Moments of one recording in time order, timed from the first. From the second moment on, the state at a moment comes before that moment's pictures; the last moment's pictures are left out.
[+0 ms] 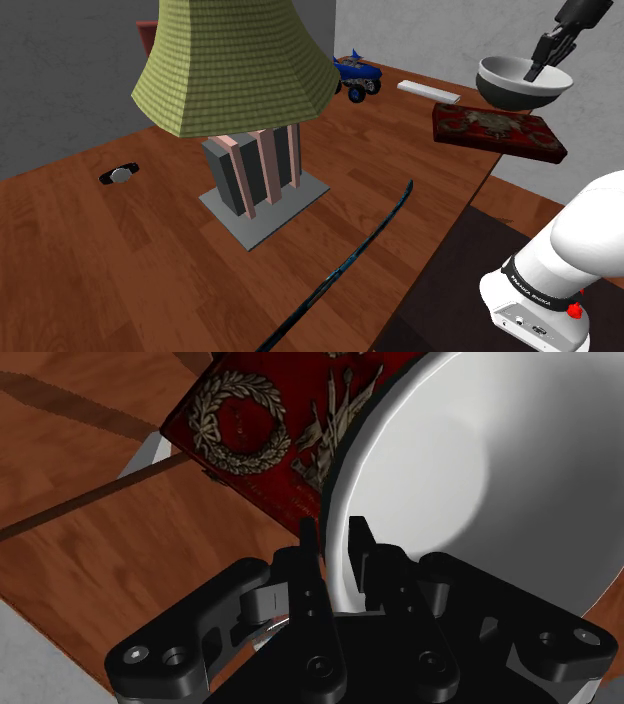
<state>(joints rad) -0.14 -0.64 -0.61 -2.12 -0.09 1.50 -0.38</state>
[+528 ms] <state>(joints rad) -0.16 -0.66 -0.63 -2.23 -0.11 1.59 -0.39</state>
